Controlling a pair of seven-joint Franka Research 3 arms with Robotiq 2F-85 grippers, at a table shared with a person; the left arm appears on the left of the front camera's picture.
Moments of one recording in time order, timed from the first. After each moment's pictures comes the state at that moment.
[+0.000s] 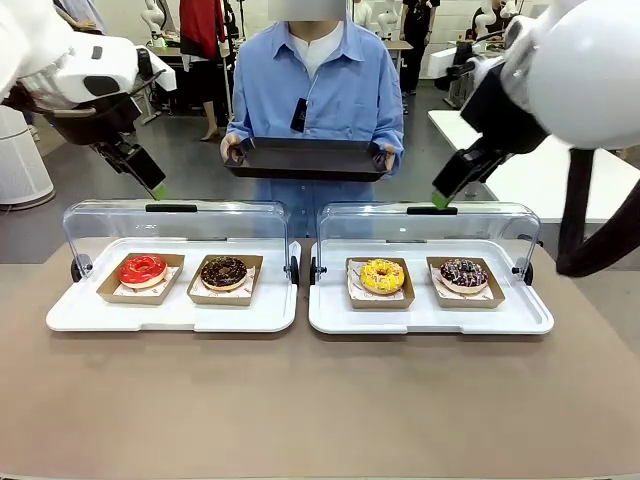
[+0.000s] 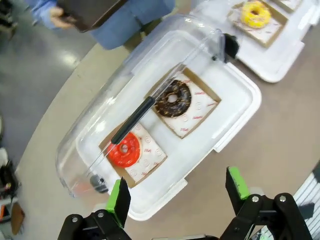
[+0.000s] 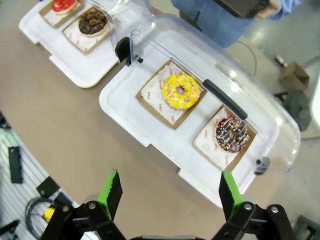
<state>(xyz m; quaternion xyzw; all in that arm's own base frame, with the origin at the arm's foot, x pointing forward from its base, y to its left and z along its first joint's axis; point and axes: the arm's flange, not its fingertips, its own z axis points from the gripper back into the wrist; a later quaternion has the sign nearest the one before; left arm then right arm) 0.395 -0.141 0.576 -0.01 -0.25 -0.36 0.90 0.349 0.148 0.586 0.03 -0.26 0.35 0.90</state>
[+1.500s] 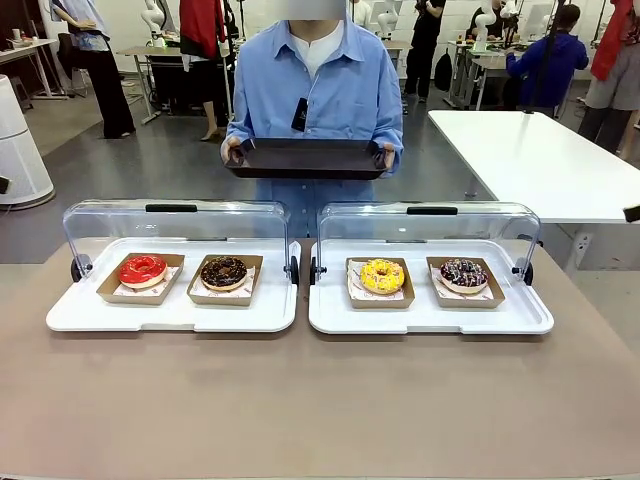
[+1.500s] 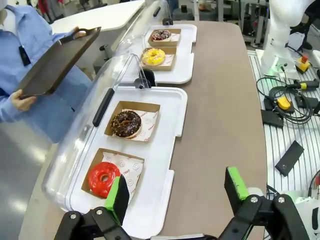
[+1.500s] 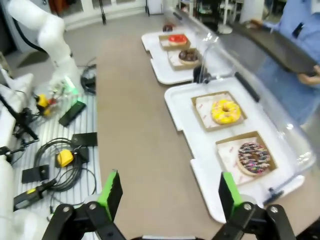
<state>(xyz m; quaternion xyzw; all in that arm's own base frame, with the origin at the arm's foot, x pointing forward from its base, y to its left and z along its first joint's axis) 0.356 0.124 0.524 -0.27 -0.38 -0.56 0.69 0.304 -0.143 0.504 0.30 -0.39 0.52 0.70</state>
